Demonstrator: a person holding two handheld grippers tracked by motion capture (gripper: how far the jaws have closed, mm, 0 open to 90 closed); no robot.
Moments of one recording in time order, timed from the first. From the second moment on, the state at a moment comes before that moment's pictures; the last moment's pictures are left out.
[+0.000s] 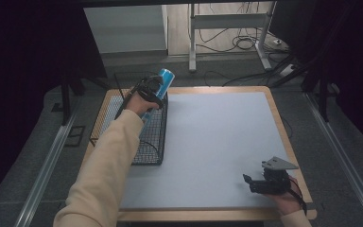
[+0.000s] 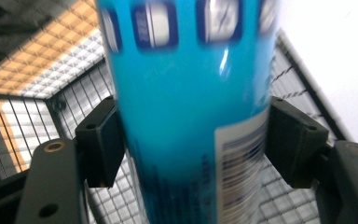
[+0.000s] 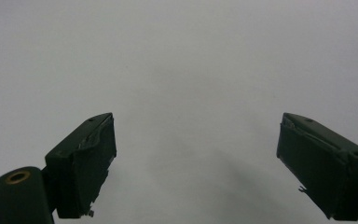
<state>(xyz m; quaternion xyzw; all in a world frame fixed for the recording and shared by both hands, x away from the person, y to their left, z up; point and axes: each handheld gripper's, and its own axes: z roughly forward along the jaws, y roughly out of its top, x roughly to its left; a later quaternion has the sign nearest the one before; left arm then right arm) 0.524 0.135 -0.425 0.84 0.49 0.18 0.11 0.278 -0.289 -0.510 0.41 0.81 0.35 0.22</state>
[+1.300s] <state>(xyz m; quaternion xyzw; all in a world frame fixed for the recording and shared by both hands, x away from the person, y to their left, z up) 0.376 0.104 -0.379 0.85 0.40 0.14 0.31 0.274 -0.285 -0.507 0.41 0.81 0.36 0.22</state>
